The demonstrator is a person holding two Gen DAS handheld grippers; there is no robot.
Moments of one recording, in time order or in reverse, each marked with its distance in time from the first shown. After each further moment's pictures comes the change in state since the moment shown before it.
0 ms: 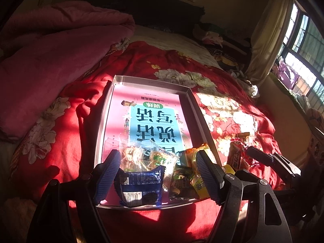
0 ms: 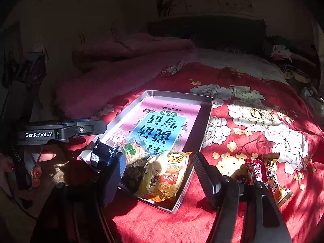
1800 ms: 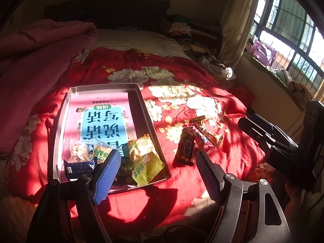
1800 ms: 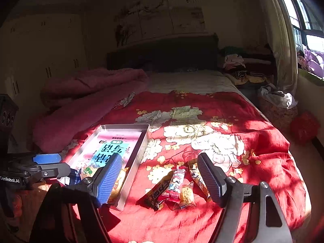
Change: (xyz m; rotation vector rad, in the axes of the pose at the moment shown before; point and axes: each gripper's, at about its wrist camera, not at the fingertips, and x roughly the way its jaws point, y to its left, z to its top) left arm -0.029 -0.104 -0.015 0.181 0.034 -0.099; right arm -0.109 -0.079 -0.009 0.184 -0.196 -0.258
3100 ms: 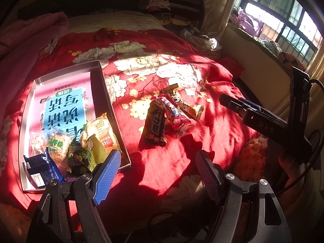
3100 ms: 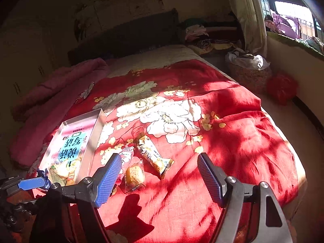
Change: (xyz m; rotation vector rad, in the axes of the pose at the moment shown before) left arm 0.054 -0.061 -0.017 0.115 0.174 -0.064; right arm 0.023 -0.078 -0.029 0.183 0.170 -0.151
